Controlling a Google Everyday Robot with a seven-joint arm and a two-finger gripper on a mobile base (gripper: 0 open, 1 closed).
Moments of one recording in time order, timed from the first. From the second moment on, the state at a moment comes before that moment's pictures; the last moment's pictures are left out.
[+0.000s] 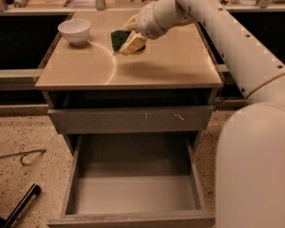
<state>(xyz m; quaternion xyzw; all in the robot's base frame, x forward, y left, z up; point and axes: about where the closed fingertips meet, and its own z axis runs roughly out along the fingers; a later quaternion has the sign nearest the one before) 0.769 0.036 0.902 -0.67 0.58 0.12 0.45</state>
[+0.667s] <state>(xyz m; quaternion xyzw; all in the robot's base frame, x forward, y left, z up) 0.797 0.025 0.820 -0.63 0.65 0.19 0.38</state>
